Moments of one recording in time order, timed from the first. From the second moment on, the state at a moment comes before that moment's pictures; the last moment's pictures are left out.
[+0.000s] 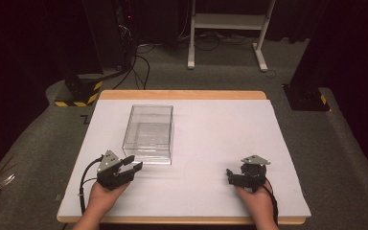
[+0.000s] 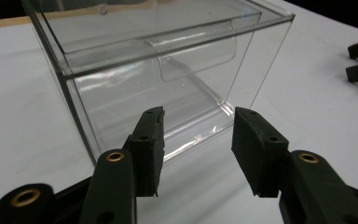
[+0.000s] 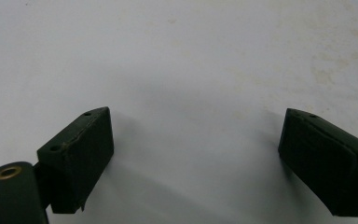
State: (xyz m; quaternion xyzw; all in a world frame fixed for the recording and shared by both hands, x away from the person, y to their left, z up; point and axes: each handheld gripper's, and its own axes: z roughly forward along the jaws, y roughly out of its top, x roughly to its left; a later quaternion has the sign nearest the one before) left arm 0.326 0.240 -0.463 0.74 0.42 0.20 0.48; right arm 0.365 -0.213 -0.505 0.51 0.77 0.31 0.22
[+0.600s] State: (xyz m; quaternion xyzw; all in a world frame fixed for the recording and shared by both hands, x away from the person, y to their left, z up) left arm 0.350 0.248 -0.468 0.73 0.42 0.17 0.51; right arm 0.365 -0.213 -0.505 0.51 0.77 0.31 0.22
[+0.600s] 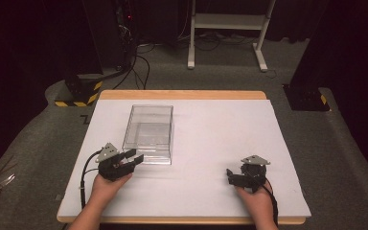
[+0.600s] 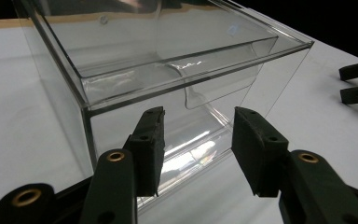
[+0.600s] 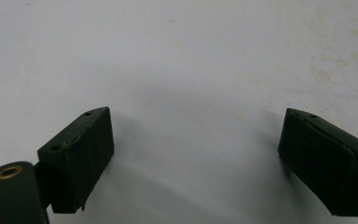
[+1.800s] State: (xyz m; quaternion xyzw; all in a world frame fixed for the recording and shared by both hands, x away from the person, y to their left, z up) left arm 0.367 0.255 -0.476 0.72 0.38 0.13 0.57; right arm 0.364 -0.213 -0.505 0.51 0.77 0.31 0.22
